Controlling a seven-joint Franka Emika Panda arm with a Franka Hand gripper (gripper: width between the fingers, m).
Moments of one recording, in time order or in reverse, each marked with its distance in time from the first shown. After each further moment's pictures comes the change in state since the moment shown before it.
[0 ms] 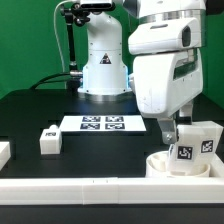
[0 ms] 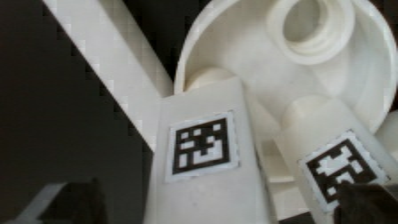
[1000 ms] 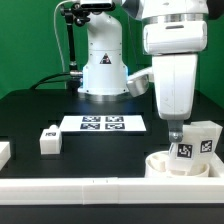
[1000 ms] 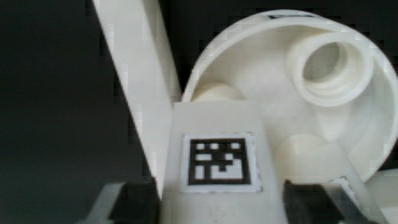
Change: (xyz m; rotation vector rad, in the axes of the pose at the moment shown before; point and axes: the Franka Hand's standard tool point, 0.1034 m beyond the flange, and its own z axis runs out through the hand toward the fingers) arm -0.006 0.001 0.002 -0.008 -0.031 -0.163
